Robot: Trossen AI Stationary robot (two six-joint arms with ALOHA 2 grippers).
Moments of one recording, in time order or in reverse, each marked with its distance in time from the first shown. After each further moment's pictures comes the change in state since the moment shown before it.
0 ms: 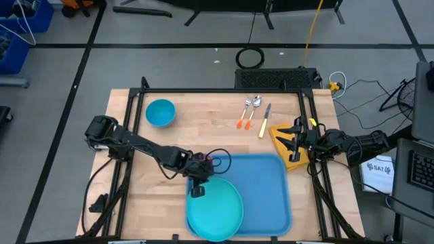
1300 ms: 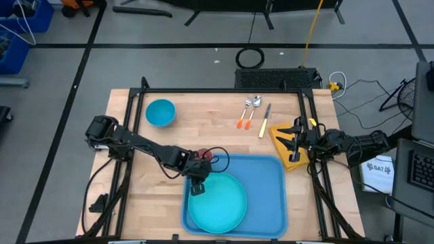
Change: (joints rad) left arm 0.018 0.002 -0.004 -0.046 -0.026 -0.116; right arm 0.000 0.000 0.000 -0.001 0.000 0.000
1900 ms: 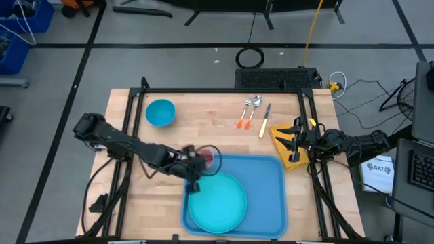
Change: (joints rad) left arm -0.089 -0.151 0.089 -0.134 -0.280 0.066; right arm 0.000 0.007 0.000 -0.002 0.002 0.000
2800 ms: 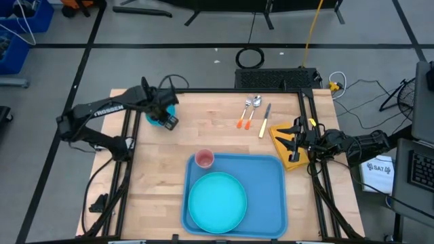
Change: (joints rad) left arm 0.817 -0.259 -0.060 -0.609 0.125 -0.060; right arm 0.000 0.004 0.000 0.001 0.000 -0.004
